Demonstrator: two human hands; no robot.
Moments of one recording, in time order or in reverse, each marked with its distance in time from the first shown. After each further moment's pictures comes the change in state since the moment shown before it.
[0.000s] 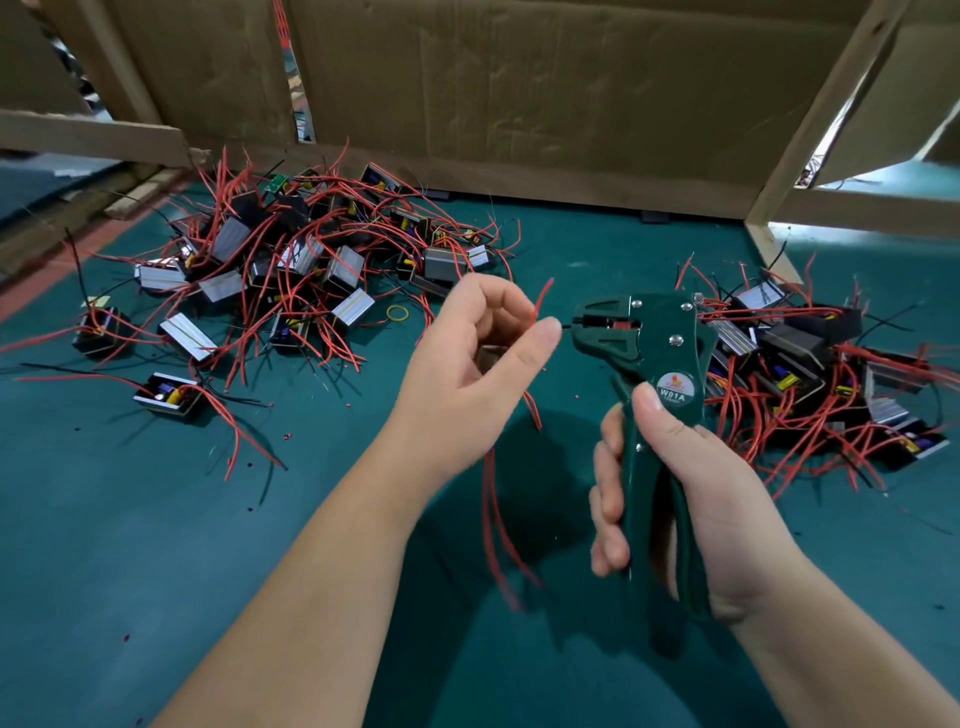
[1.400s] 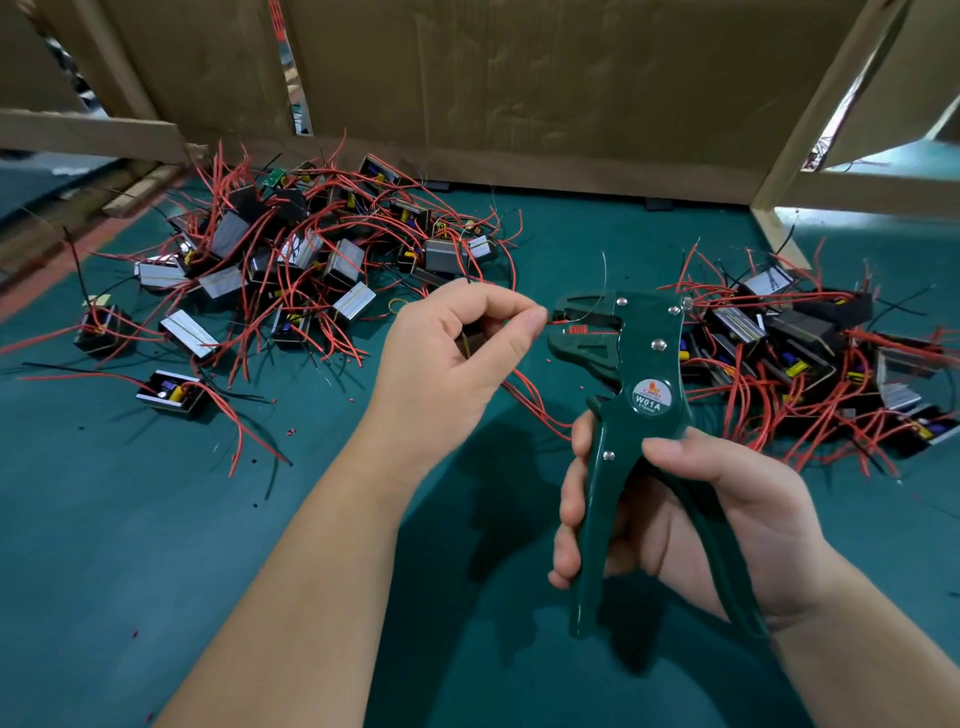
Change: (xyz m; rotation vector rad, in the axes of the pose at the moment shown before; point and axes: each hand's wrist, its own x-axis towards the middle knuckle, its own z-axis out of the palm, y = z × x) left_hand 0.005 -0.001 -0.010 0.150 0.067 0.044; right_hand -0.005 -0.007 -0.008 0.163 -0.399 0.155
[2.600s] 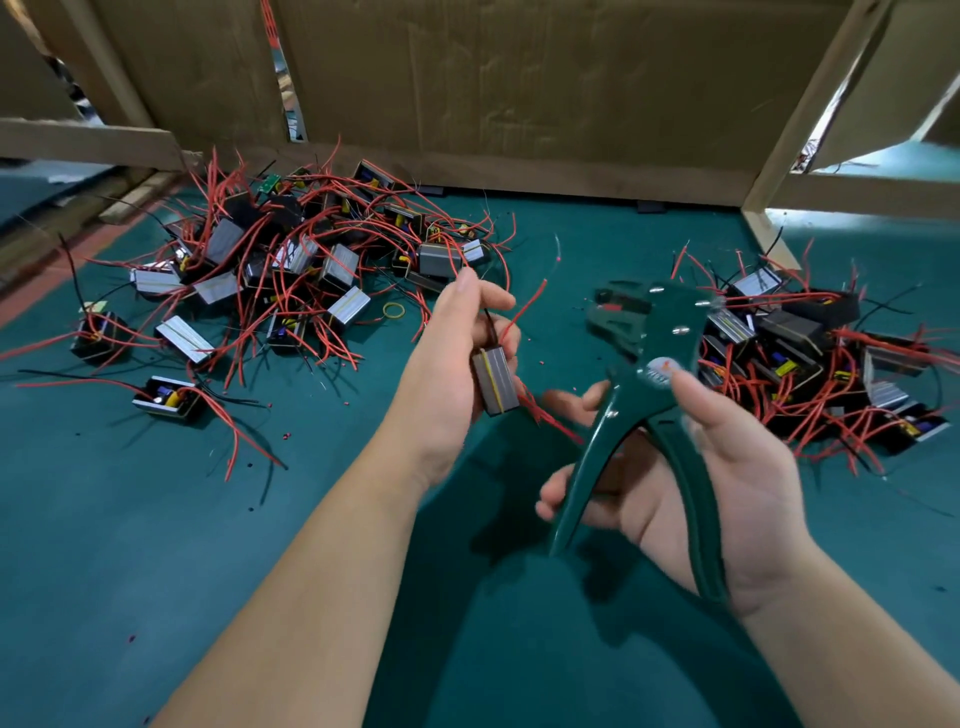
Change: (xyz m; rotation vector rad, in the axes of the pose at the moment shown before) left_hand 0.001 0.001 0.013 -0.488 -0.007 -0.440; right_hand 0.007 0.001 0.003 0.027 0.241 -0.148
